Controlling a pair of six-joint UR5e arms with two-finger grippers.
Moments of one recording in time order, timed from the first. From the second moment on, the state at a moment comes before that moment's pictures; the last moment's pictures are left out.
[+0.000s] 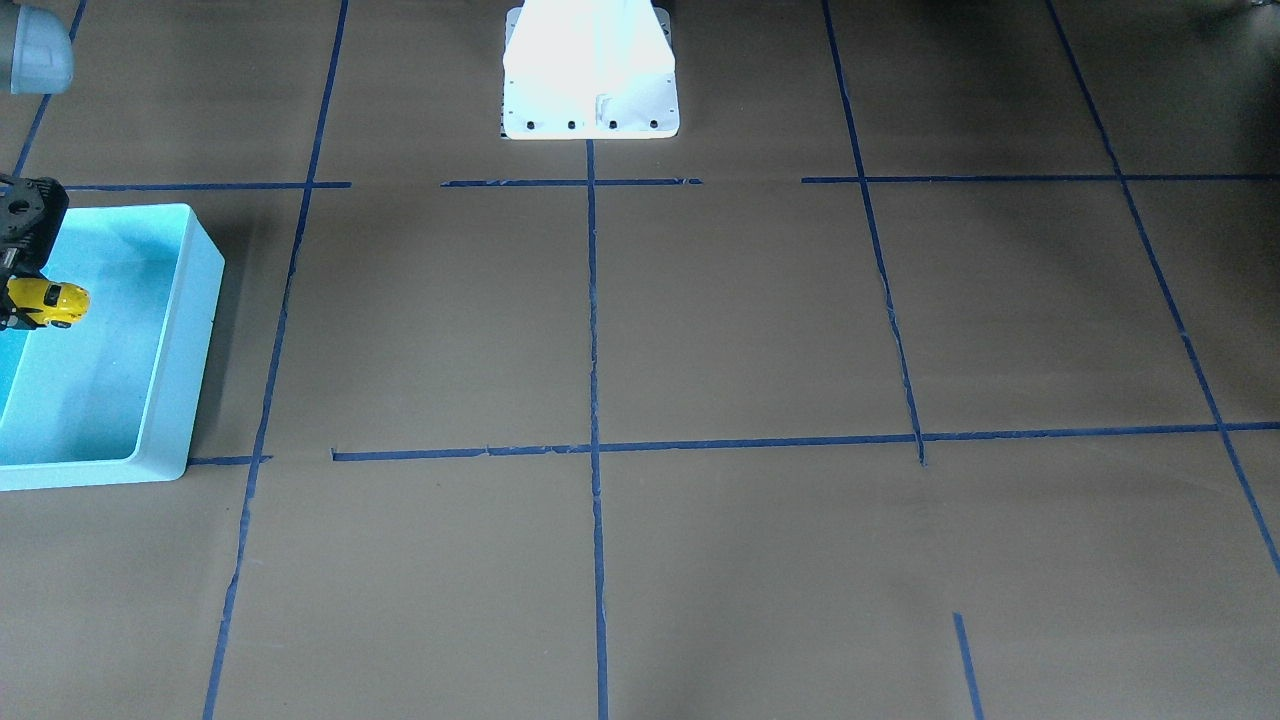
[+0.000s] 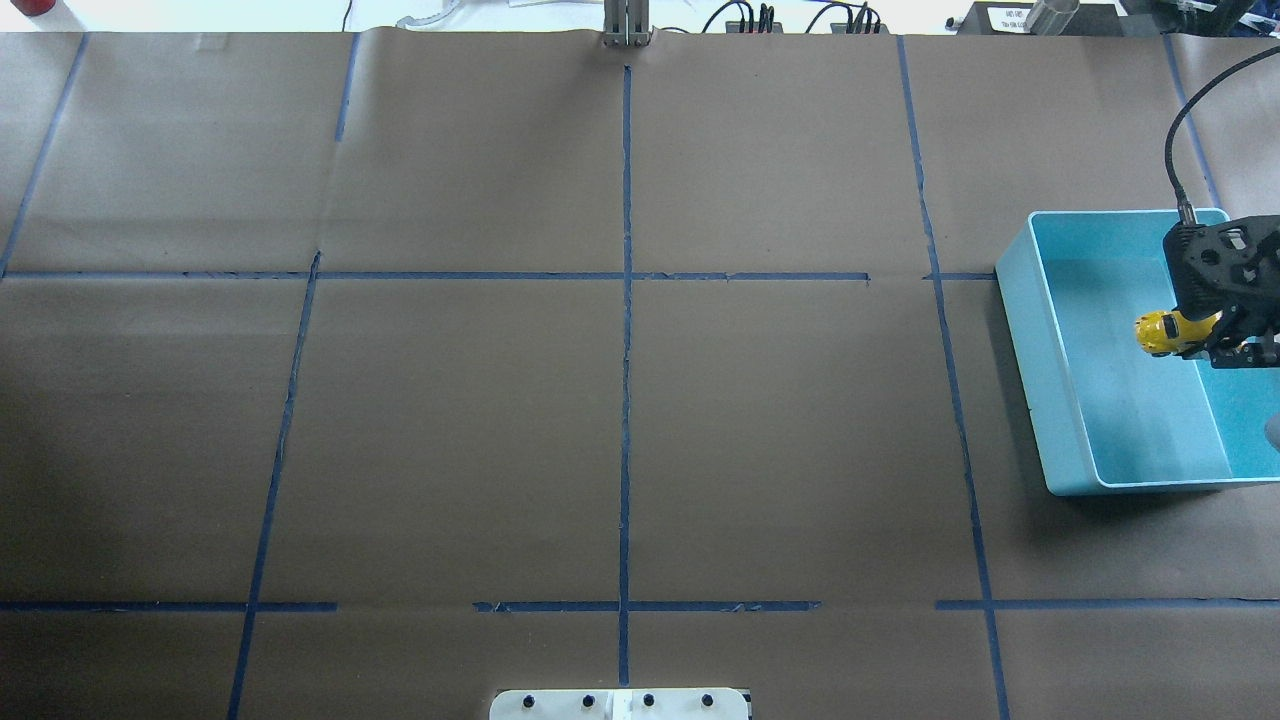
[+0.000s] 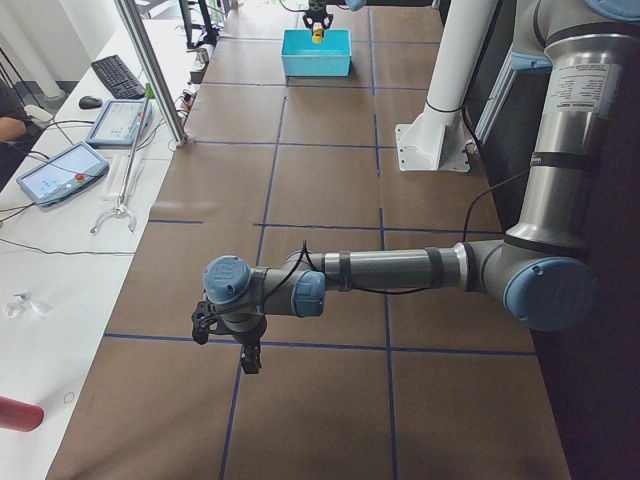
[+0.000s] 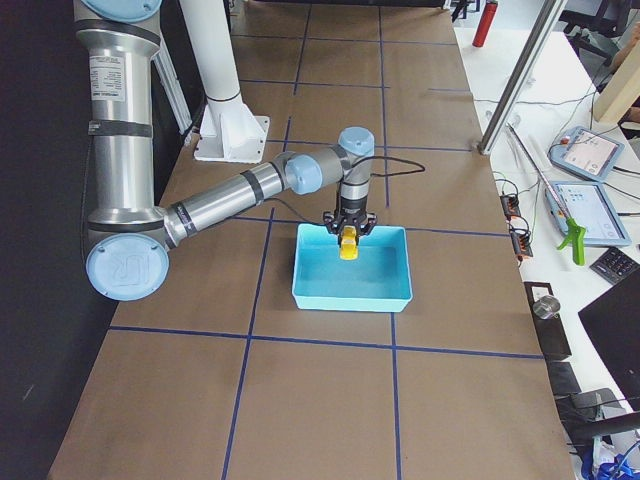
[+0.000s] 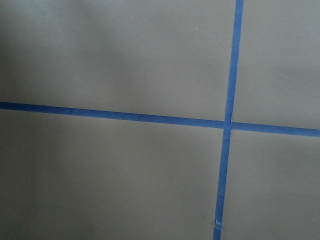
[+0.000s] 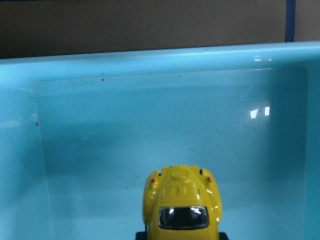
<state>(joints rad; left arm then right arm) -1.55 -1.68 -1.39 -1.66 -2.33 -0.10 1.06 -1.62 1.86 -1.43 2.12 -0.90</state>
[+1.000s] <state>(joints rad) -1.55 -1.68 -1.40 -1.66 -2.33 -0.10 0.95 -1.61 1.74 -1.23 2.12 -0.80</state>
